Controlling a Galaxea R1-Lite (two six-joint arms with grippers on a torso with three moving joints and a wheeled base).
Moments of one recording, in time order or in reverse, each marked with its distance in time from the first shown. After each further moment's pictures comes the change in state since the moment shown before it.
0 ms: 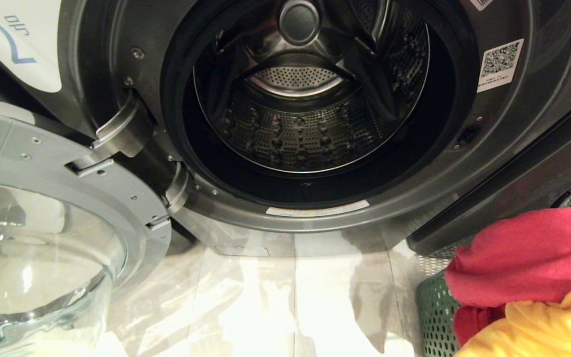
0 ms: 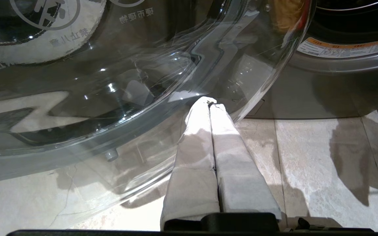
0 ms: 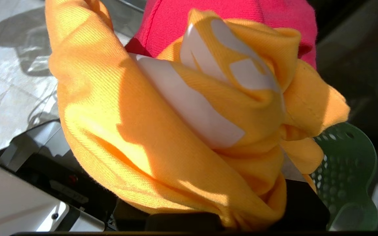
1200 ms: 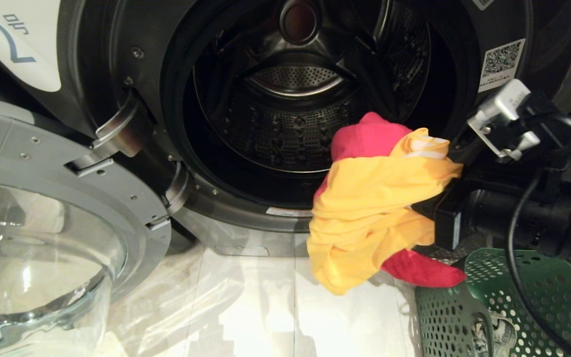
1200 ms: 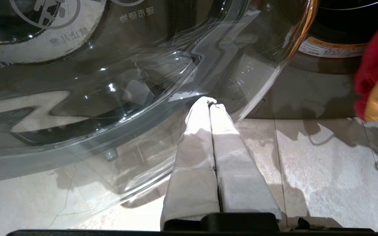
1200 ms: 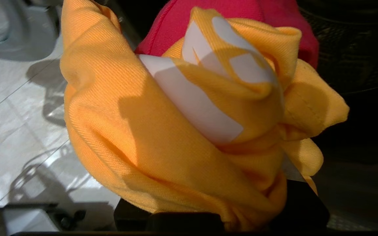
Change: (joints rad) left arm 0.000 0.000 0.000 0.000 0.000 0.000; right arm 0.713 0.758 -0.044 -0.918 -0.458 -0.004
